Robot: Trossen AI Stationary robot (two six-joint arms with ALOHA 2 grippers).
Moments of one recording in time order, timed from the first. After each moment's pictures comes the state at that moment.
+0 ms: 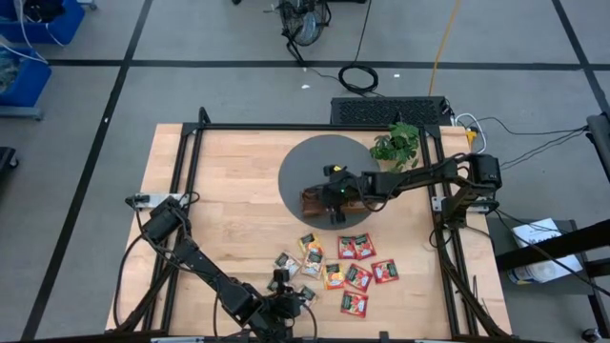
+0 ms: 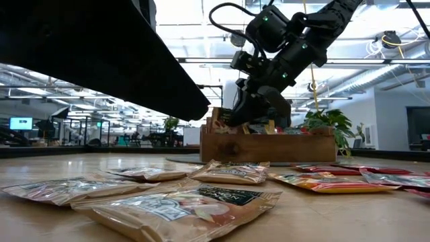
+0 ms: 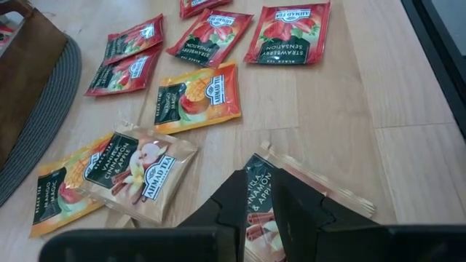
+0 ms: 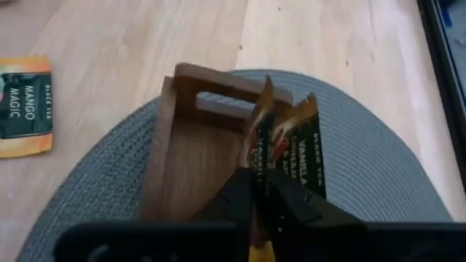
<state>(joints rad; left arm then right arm) -0.74 2.13 1.40 -0.19 -0.71 -0.45 -0.10 1.69 0.89 0.08 0.07 -0.43</state>
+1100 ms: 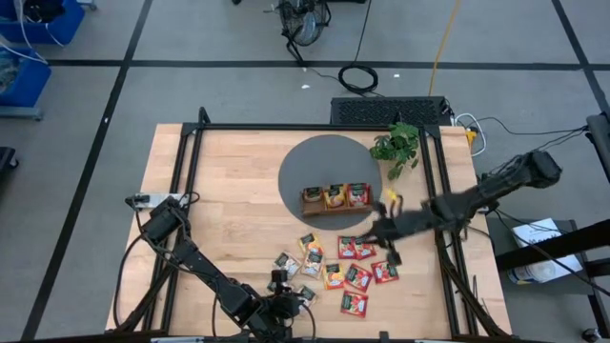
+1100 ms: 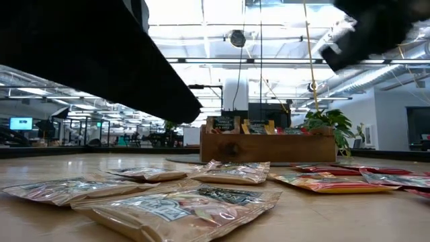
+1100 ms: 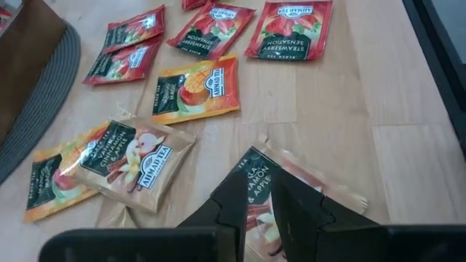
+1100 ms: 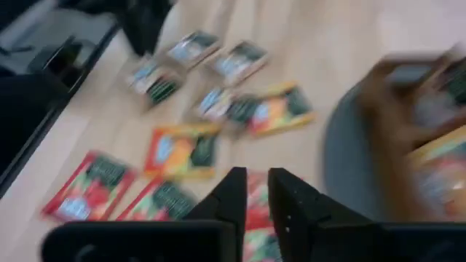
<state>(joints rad) -0.74 2.13 1.40 -0.21 -0.71 -0.51 0.37 1.03 0.51 -0.09 0.11 0.18</state>
